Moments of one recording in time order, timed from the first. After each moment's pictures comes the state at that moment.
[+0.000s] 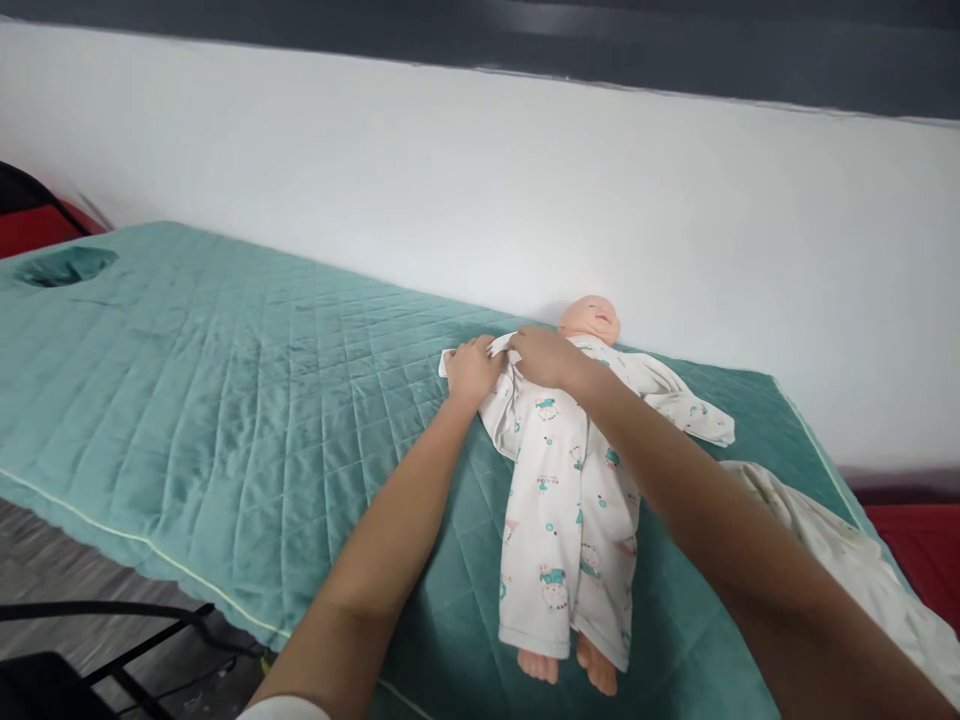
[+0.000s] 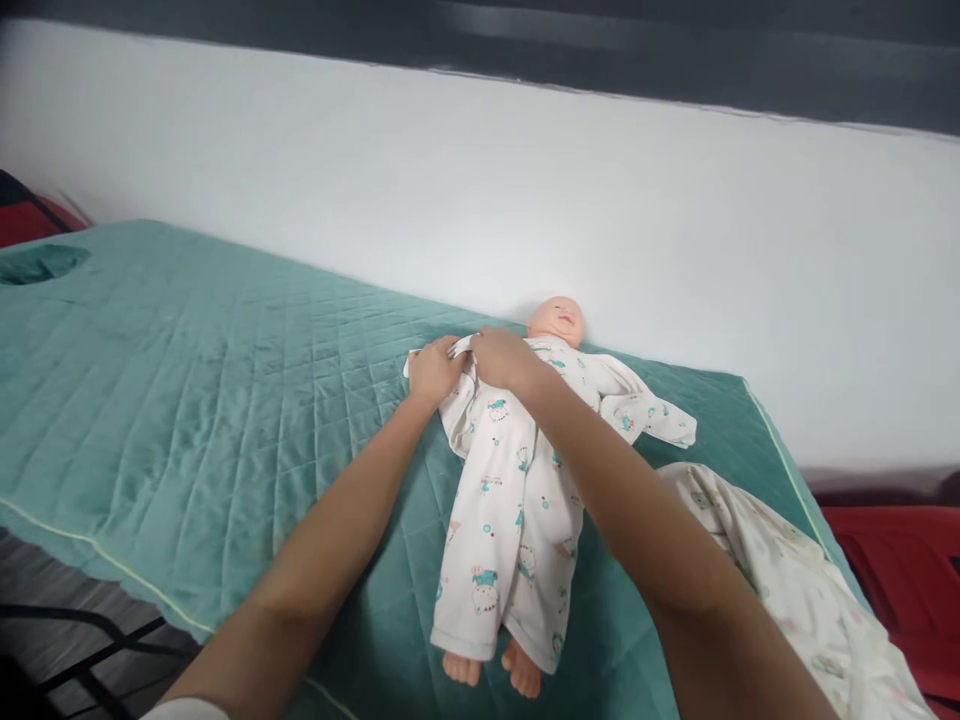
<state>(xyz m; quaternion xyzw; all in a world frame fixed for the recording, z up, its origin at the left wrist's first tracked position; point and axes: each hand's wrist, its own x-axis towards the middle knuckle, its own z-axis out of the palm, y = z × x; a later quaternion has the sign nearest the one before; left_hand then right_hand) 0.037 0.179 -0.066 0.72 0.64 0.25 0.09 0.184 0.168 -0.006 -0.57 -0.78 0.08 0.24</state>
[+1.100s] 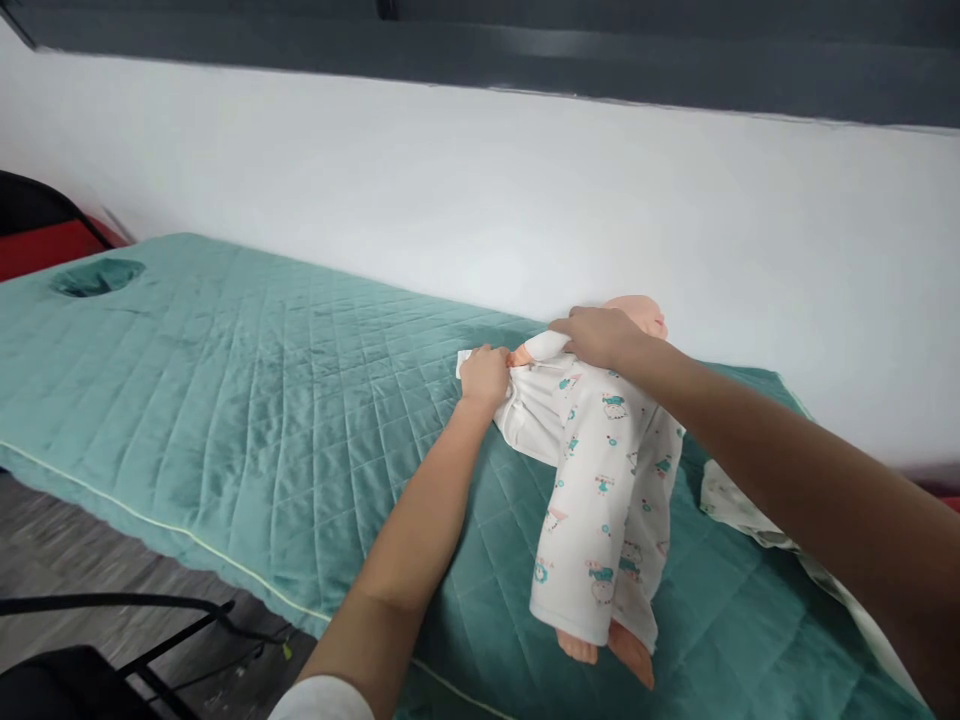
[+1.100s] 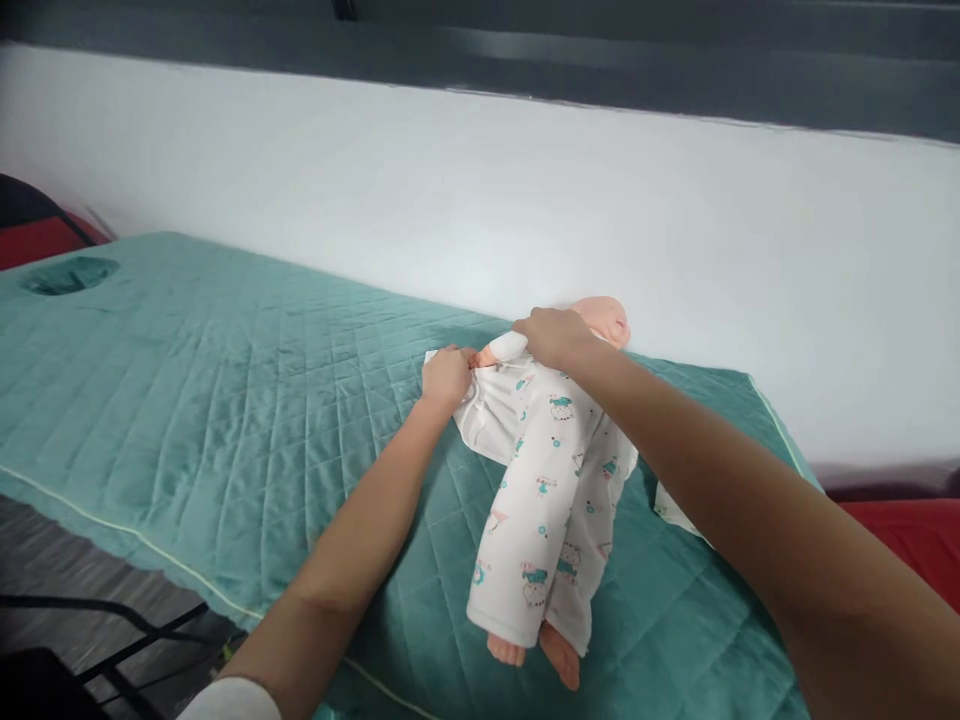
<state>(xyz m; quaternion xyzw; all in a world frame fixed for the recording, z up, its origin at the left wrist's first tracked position) 0.029 0.166 -0.059 0.77 0.62 0.15 0.05 0.215 0.154 0.057 -0.58 -0.80 -0.05 -0.13</state>
